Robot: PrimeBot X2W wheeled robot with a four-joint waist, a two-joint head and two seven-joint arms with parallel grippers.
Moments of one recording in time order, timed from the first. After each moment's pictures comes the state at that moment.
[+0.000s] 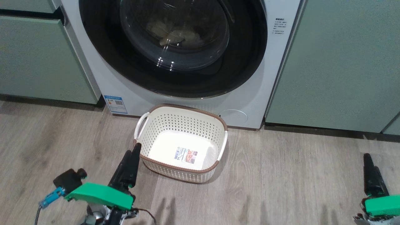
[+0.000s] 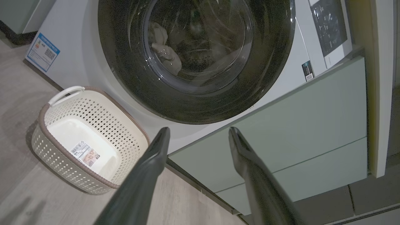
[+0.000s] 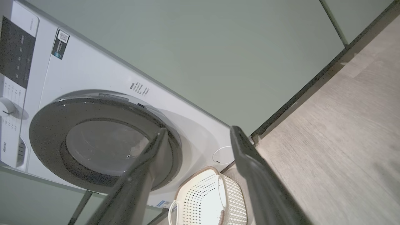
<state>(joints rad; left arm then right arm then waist) -0.02 0.05 -0.02 0.23 -1.00 -0.12 -0.09 -0.01 -0.09 -0.06 0.25 1.03 0.13 -0.09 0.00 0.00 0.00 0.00</state>
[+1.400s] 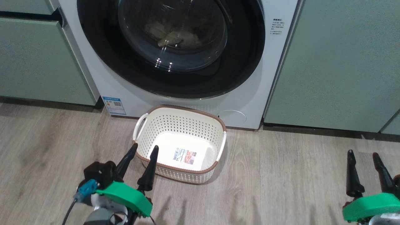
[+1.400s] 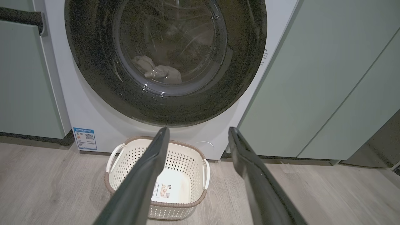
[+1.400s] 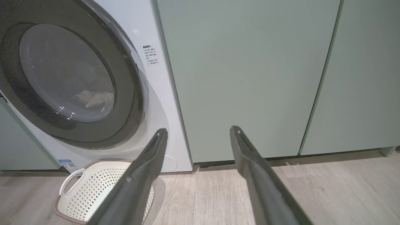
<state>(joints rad) -0.05 0.05 -0.06 0.22 -0.31 -0.05 -0.21 -0.01 -0.08 -0.04 0.22 0.24 0.13 -0.21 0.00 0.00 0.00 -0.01</state>
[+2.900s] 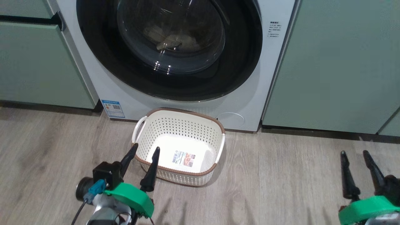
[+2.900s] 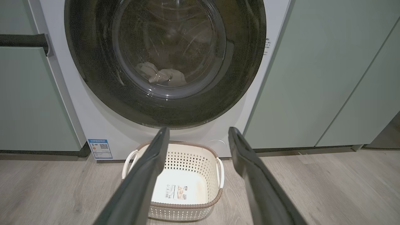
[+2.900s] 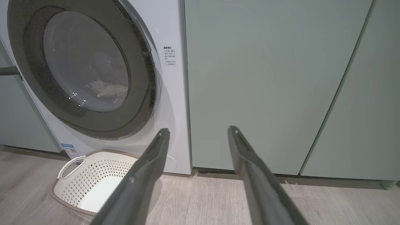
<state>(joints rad) -0.07 0.06 -0.09 0.26 -0.19 0.00 -0.24 -0.01 -0.06 -0.06 0.23 0.07 0.13 -0.25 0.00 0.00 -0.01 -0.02</state>
